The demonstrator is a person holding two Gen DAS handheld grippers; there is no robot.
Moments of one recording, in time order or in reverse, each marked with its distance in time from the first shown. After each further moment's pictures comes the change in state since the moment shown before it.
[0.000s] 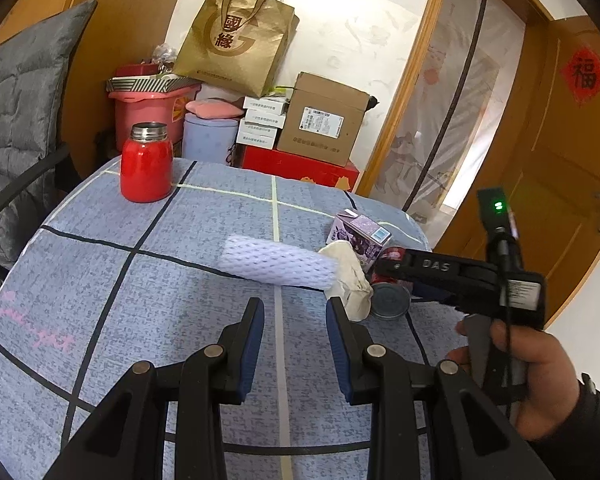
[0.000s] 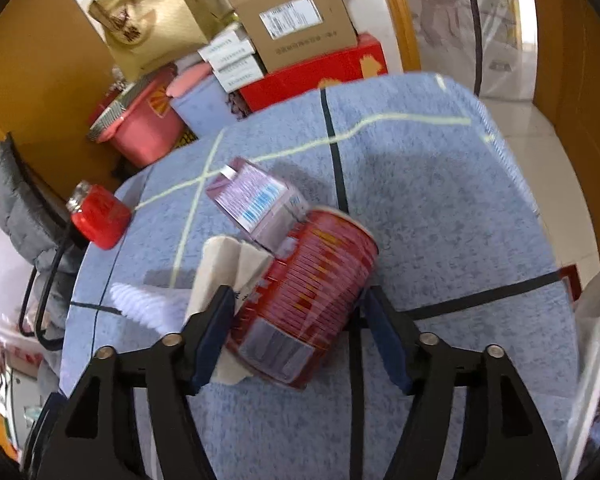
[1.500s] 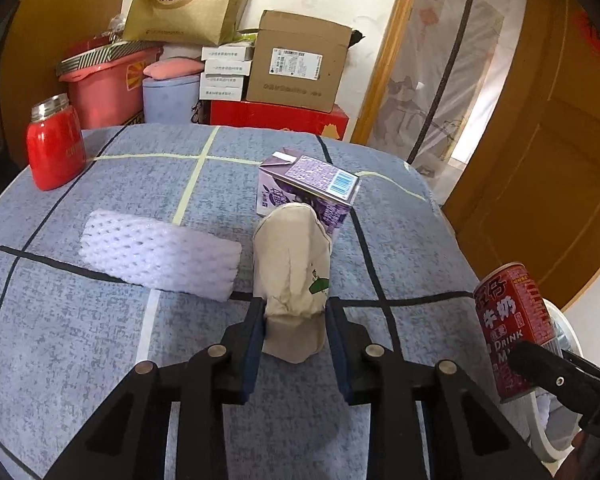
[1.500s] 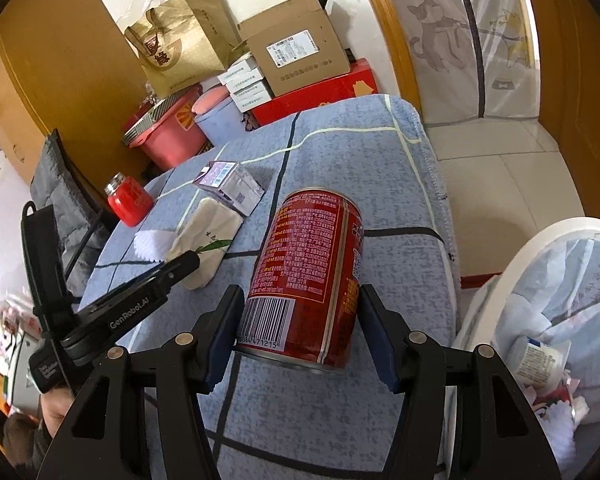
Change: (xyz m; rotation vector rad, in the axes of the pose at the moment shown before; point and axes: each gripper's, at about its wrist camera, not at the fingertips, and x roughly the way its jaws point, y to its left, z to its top) left arm 0.120 -0.077 0.000 0.068 0.159 0.040; right arm -0.093 -0.081 -0.051 -0.073 -0.100 0.096
